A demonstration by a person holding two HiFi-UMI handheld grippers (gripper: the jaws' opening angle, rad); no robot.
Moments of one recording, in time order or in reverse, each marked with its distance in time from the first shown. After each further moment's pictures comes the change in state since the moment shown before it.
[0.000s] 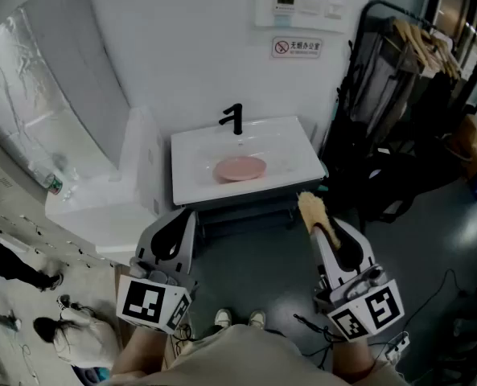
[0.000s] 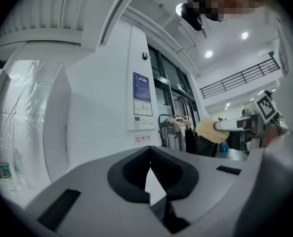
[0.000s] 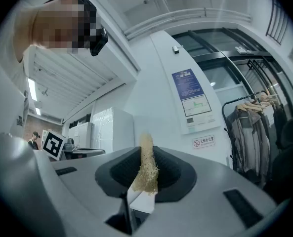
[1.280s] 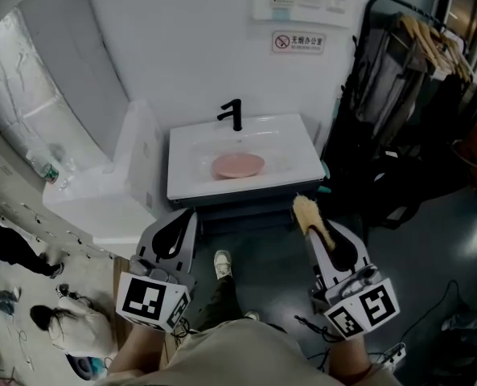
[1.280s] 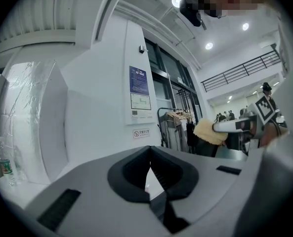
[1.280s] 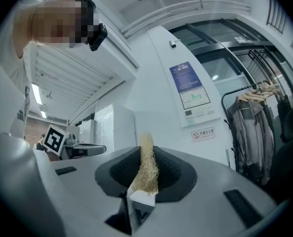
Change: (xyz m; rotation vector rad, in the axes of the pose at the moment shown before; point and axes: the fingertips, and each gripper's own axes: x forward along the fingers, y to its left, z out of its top) left arm 0.026 -0.049 -0.028 0.031 0.057 0.035; right arm -0.021 -0.055 -0.037 0.027 0.047 0.064
